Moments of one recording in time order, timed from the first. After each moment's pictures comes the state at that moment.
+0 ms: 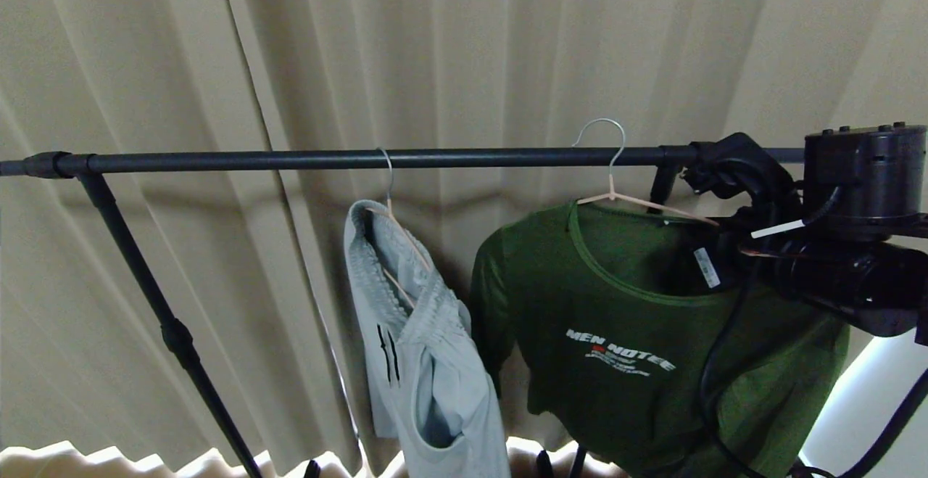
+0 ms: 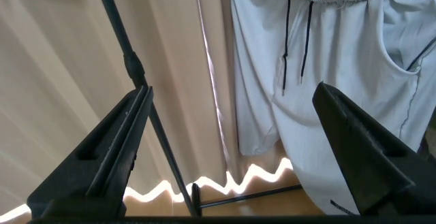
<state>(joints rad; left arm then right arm) 0.01 0.01 0.00 0.02 -0.09 0.15 0.43 1.57 -0.89 -0.29 -0.47 -0.28</state>
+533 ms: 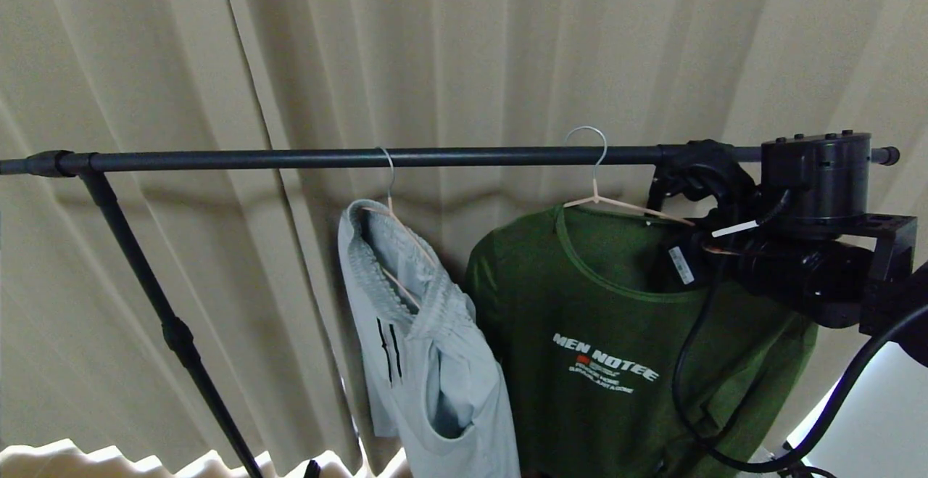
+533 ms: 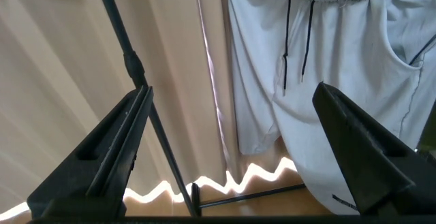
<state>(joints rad) 0.01 0.01 0.00 0.02 -0.09 0.15 0.45 1.64 -0.91 -0.33 -0.49 -0.28</state>
